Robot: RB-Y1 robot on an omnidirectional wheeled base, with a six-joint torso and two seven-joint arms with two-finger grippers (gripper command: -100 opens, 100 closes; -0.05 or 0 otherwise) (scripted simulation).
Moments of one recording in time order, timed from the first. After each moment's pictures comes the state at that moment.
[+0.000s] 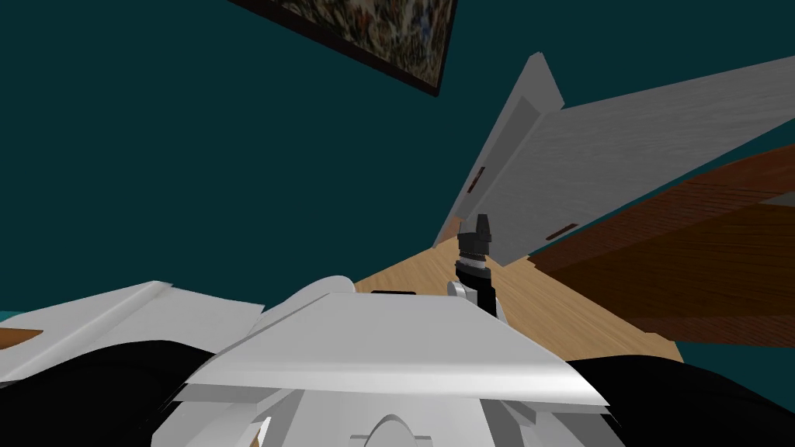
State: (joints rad) left arm 0.79 1.05 0.63 -0.92 0.92 0.37 0.70; right arm 0.54 0.00 -0.01 -2.35 0.01 -0.47 0.10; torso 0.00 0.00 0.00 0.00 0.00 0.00
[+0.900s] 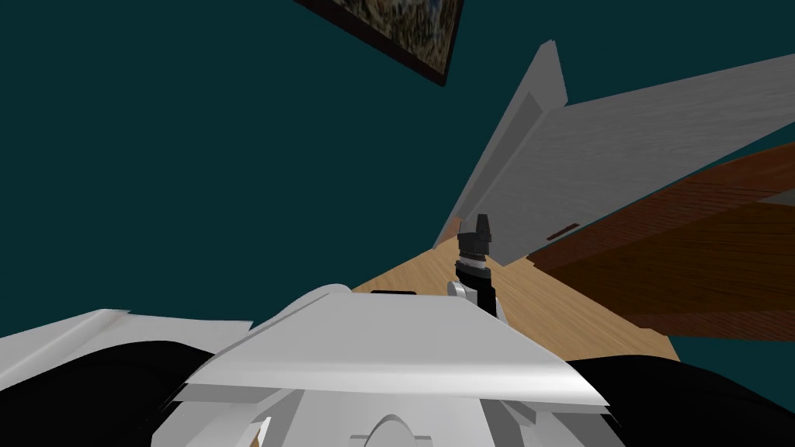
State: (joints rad) left arm 0.82 1.06 0.63 -0.73 0.89 0.50 0.84; right arm 0.54 0.00 -0.01 -2.35 0.01 -0.47 0.10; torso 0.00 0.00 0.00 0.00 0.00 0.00
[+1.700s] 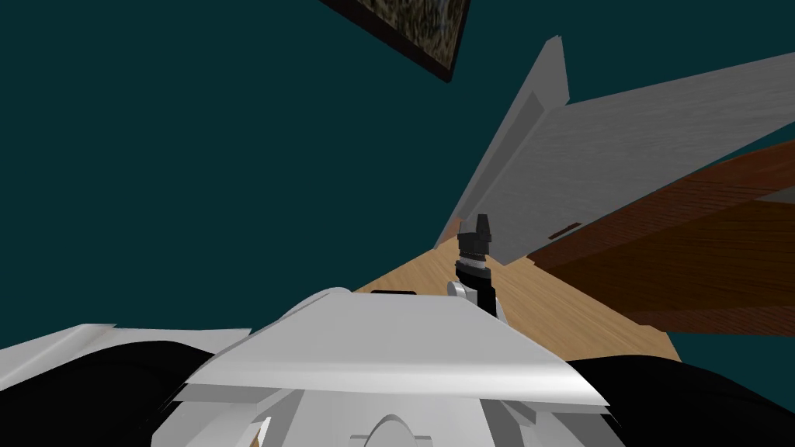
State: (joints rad) left arm 0.83 1.08 0.64 -0.60 0.88 0.57 0.90; right arm 0.54 0.00 -0.01 -2.35 0.01 -0.46 0.10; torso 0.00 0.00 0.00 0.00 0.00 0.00
